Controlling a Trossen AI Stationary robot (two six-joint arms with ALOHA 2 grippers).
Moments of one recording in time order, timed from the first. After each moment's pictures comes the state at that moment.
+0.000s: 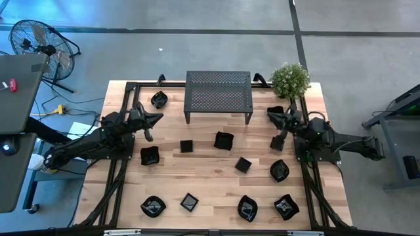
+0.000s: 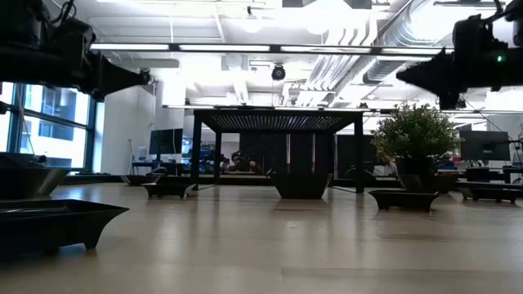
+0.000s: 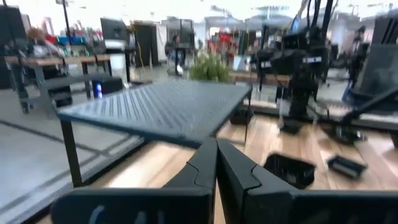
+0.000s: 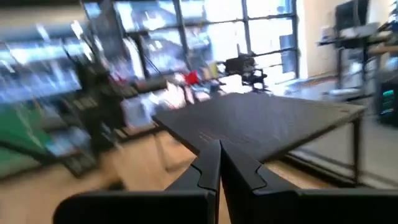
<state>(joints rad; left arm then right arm) 0.37 0.01 0.03 0.07 -0.02 -0.01 -0.17 0.05 0.01 0.19 0.31 0.19</state>
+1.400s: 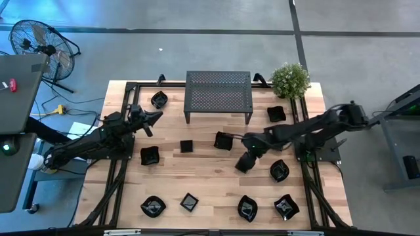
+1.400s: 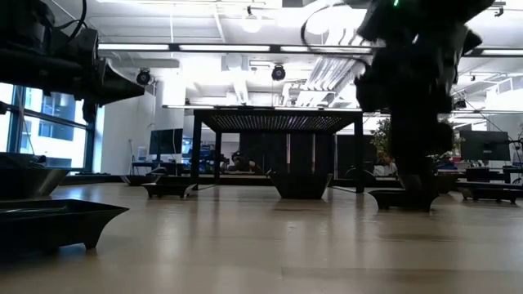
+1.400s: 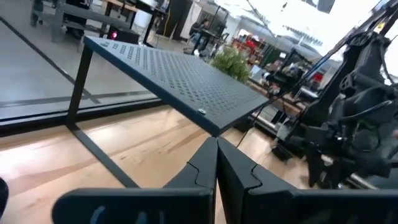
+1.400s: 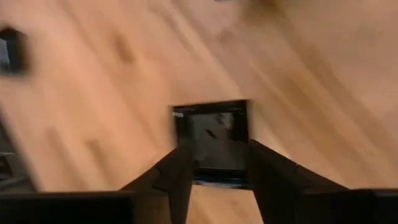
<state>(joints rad) 0.37 0.01 0.04 -0.02 -0.13 -0.44 0.09 1.44 0.71 -0.34 -0.17 0.87</state>
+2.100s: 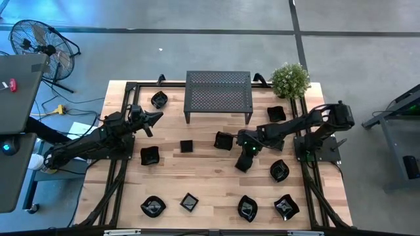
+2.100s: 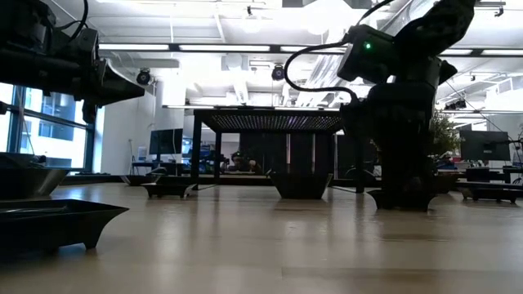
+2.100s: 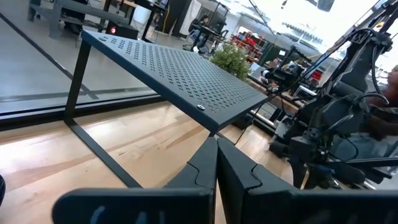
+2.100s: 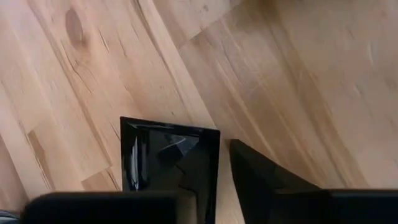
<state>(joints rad) 0.37 0.01 0.04 -0.05 -0.12 -0.45 0.01 1.61 0.71 -0.23 -0.27 0.63</state>
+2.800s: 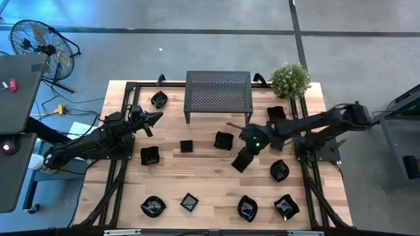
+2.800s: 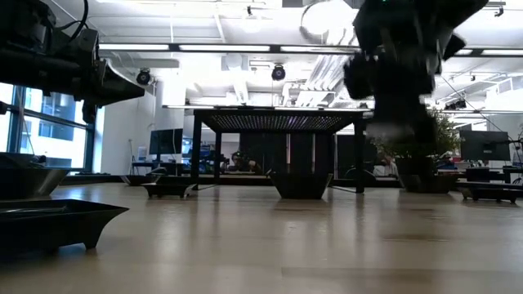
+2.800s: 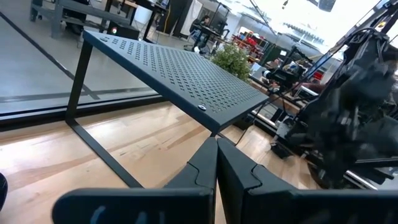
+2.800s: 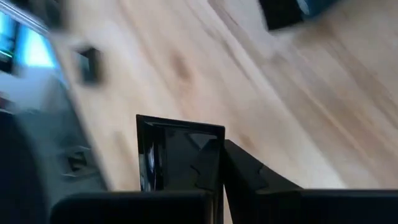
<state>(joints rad) 0.37 0.01 0.04 -0.05 -0.12 -0.45 0.01 1.37 0.71 -0.20 -0.35 0.93</state>
